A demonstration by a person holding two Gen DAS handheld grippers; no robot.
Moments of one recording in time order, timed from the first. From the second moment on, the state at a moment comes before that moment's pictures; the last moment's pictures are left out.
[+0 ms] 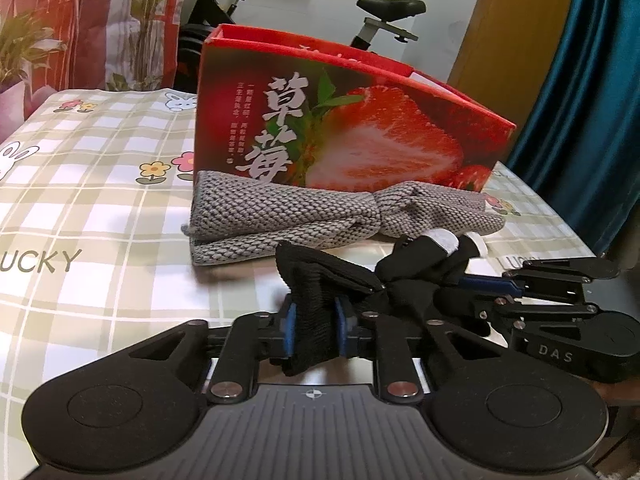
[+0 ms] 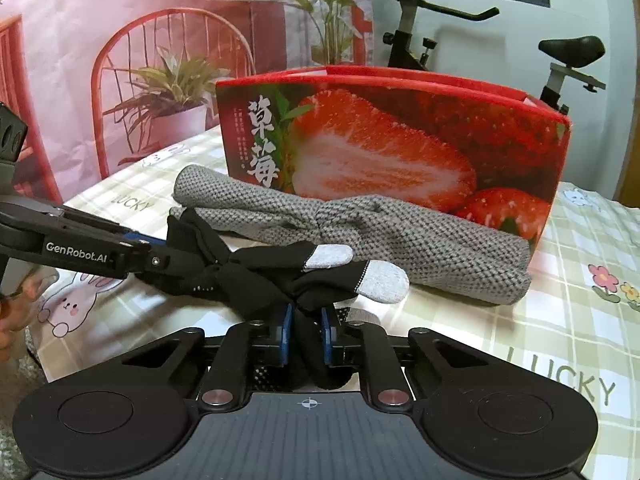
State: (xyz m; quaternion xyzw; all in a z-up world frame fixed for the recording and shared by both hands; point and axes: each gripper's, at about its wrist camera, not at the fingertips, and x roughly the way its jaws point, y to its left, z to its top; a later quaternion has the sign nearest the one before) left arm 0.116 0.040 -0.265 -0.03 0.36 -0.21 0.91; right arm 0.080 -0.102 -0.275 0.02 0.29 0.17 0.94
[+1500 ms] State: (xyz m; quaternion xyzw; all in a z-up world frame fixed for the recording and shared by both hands) left arm 0.295 -0.003 -0.160 0.04 0.34 -0.17 0.92; right arm 0.281 -0.158 -0.178 0.02 0.31 0.10 0.94
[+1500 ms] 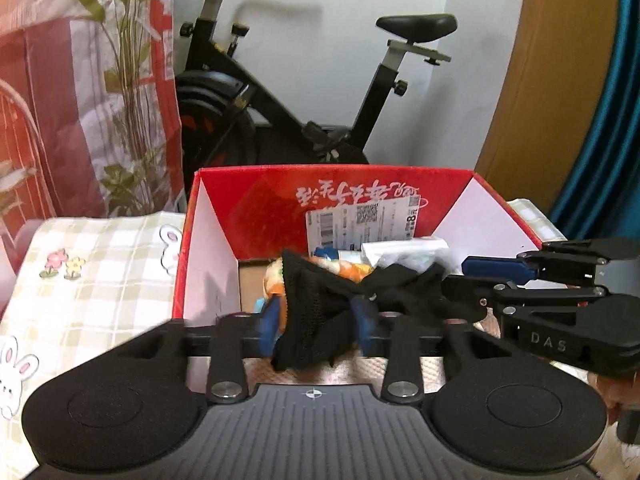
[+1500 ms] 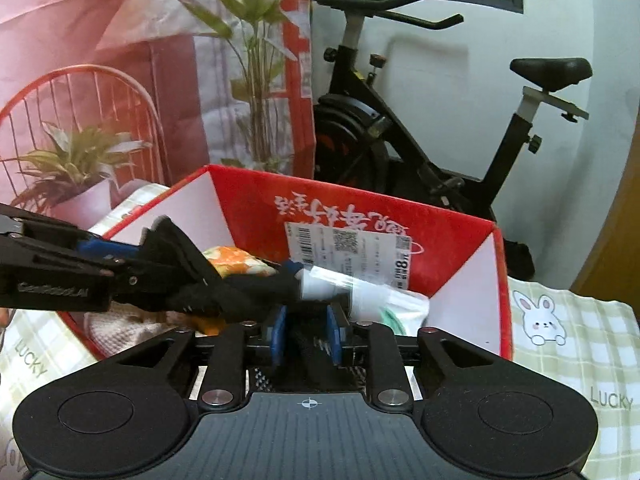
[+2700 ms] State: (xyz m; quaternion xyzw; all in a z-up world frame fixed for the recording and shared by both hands) left arm 0.179 0.022 -0.121 0.08 0.24 -0.07 0.96; right arm 0.155 -0.195 -0.141 0.08 0.21 0.04 0.97
